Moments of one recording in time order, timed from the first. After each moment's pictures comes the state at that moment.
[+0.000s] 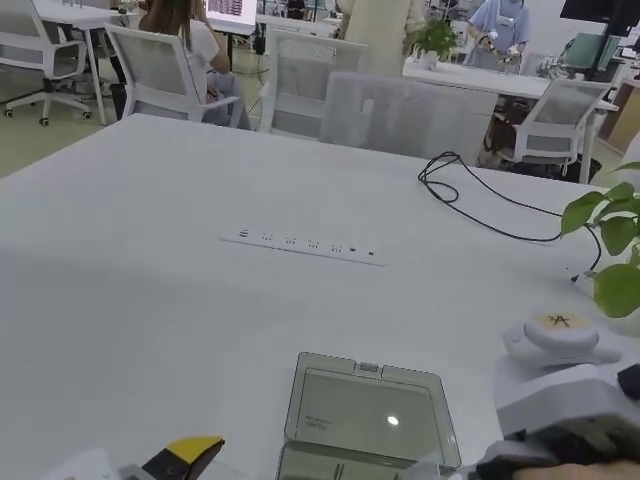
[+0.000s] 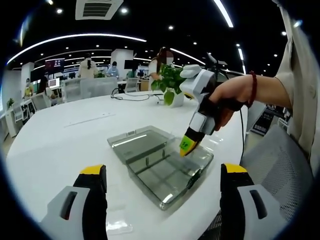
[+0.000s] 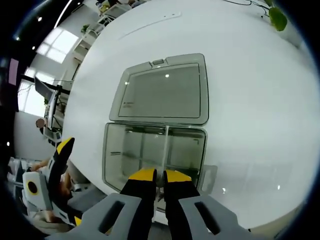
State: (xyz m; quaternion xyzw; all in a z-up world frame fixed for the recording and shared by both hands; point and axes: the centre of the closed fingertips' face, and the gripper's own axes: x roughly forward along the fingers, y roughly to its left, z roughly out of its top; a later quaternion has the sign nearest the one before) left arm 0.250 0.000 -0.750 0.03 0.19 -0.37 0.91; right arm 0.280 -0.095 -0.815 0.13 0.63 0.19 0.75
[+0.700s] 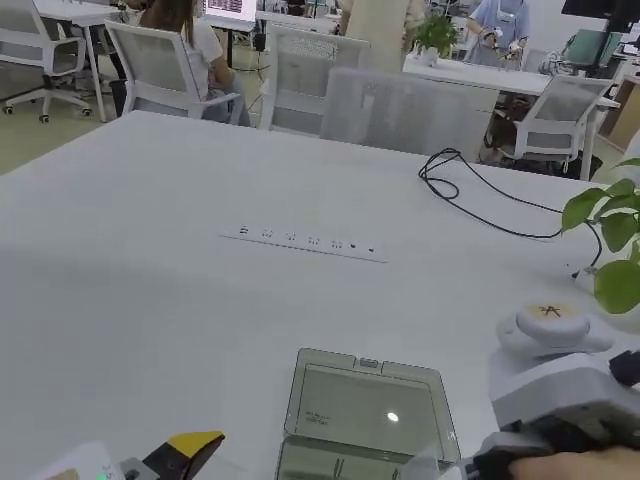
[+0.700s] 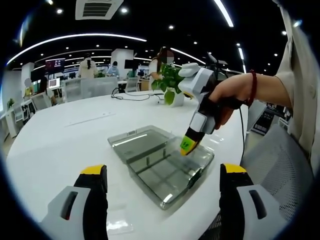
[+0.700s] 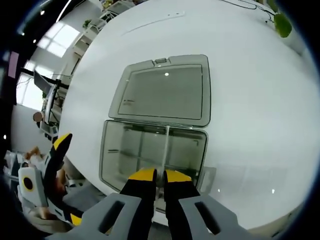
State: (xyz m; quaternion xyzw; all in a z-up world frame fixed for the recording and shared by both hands) left arm 0.250 0.001 -0.750 0.03 0.19 -0.37 0.91; right arm 0.279 -0.093 -0.816 0.09 0.63 0.19 0.75
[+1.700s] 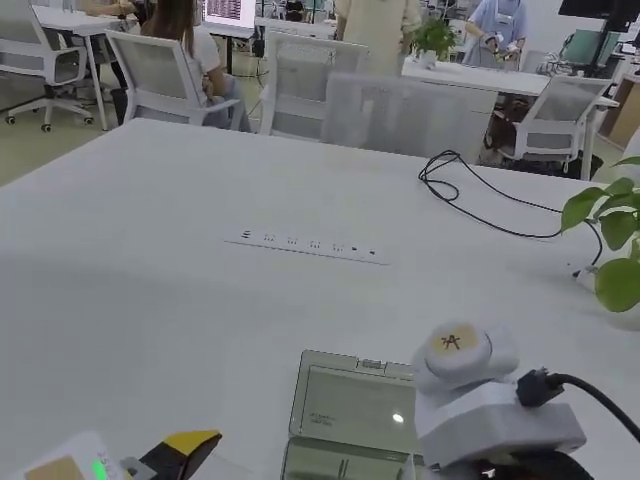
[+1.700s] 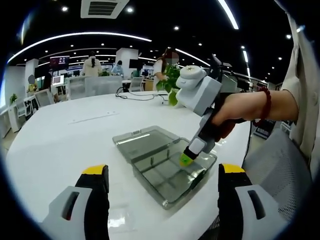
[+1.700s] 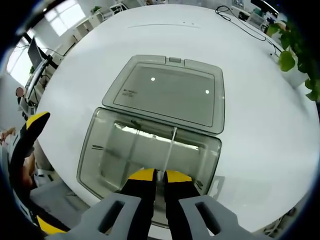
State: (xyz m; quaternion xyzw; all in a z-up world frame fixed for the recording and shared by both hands) left arm 0.253 0.009 -0.746 0.01 0.19 -0.35 0.92; right arm 0.284 -0.087 -0.837 -0.04 0.59 0.16 0.79
